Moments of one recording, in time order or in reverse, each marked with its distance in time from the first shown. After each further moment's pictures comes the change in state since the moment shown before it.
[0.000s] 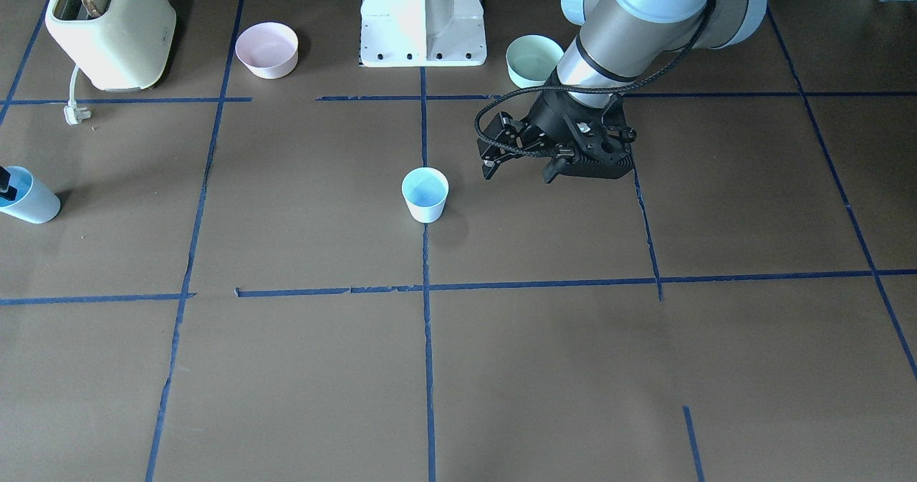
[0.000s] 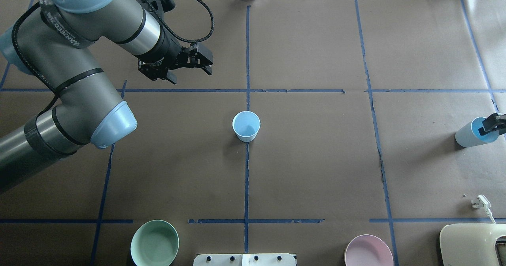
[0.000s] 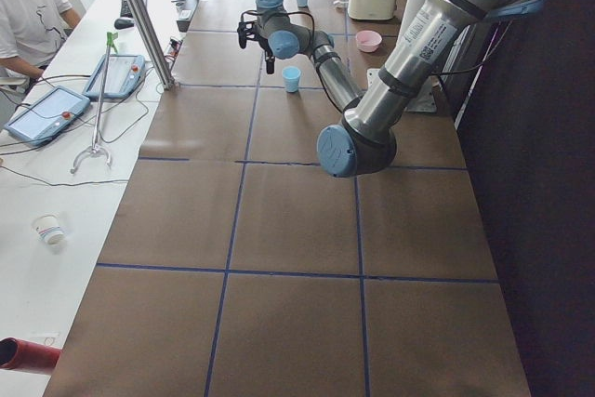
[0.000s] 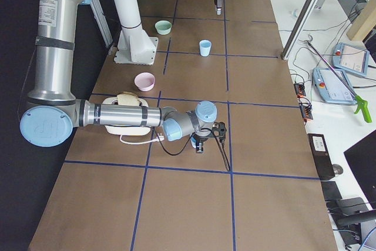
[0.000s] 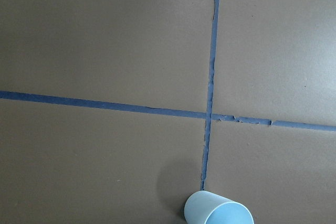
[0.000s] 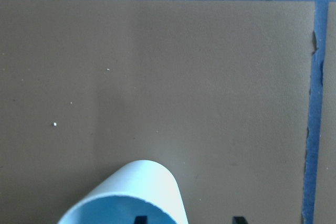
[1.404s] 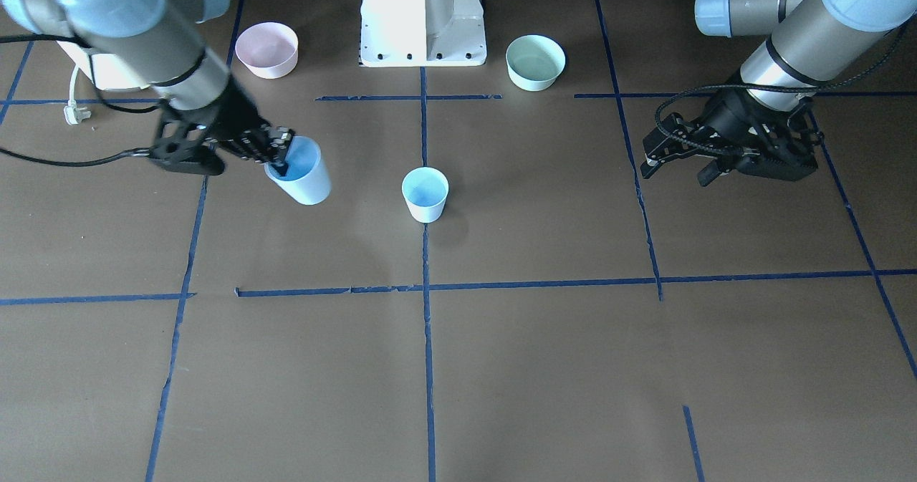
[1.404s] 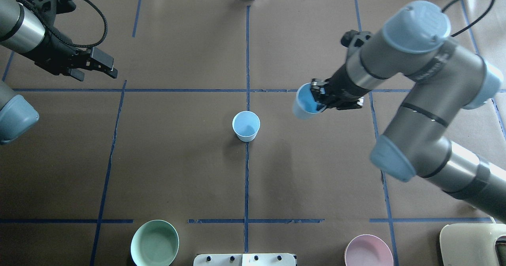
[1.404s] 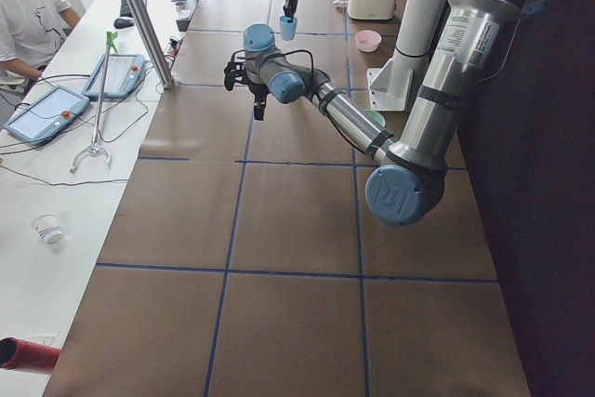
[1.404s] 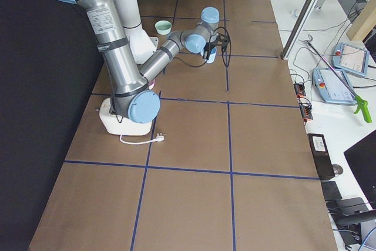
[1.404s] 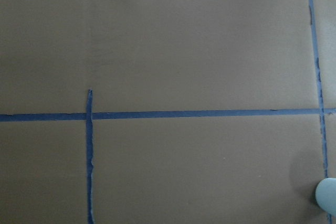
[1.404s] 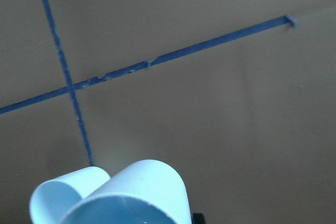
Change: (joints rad) left arm -0.205 0.345 -0.120 -0.005 -0.123 0.369; right arm -0.469 0.654 0.299 -0.409 -0.241 0.954
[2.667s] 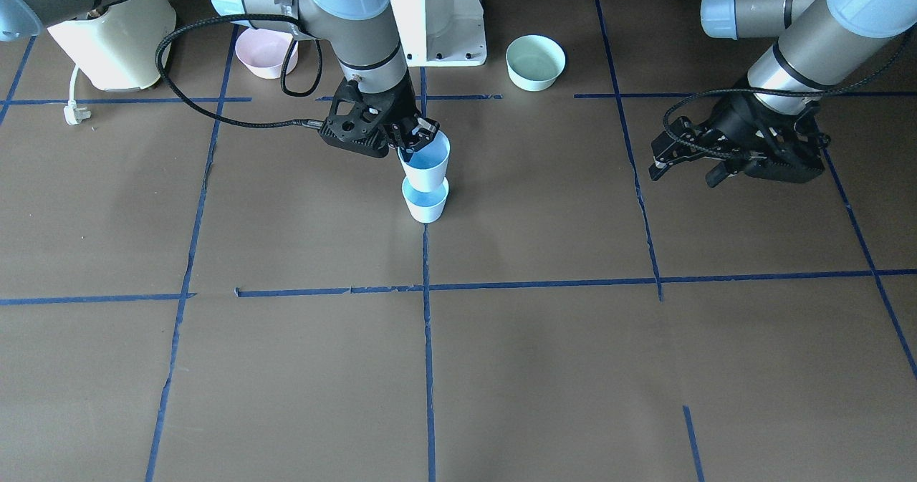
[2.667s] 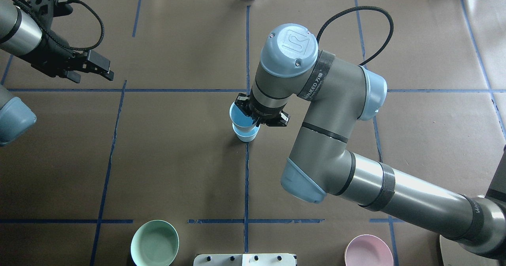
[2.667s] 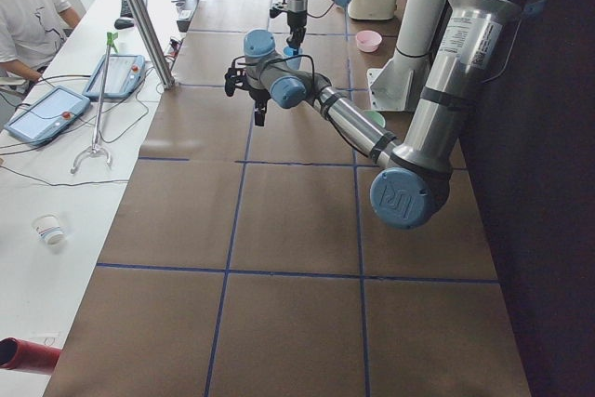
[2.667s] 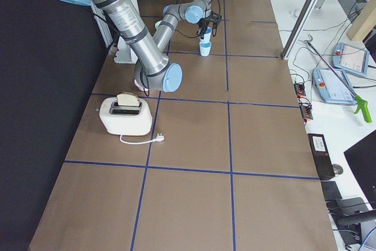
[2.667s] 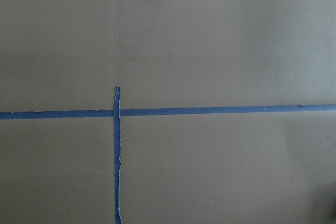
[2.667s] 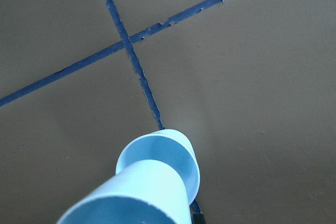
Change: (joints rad) left arm 0.000 0.011 0.002 0.000 0.004 0.007; right arm -0.148 0.248 -0.180 -0.096 -0.117 0.187
